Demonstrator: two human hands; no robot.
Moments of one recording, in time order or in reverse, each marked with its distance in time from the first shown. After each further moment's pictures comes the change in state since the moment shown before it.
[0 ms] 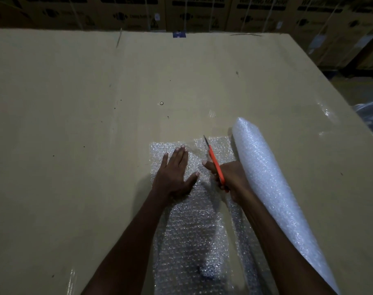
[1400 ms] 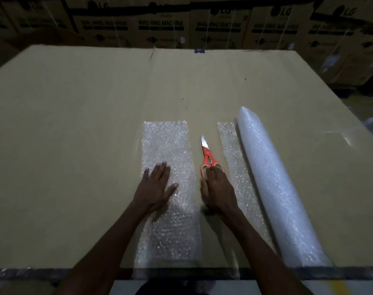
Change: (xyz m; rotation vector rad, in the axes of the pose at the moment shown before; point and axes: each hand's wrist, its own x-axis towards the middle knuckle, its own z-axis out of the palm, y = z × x) left_hand -0.199 0.013 -0.062 0.061 -0.210 -0.218; right_hand -0.123 0.115 0.030 -0.910 0.136 -0.843
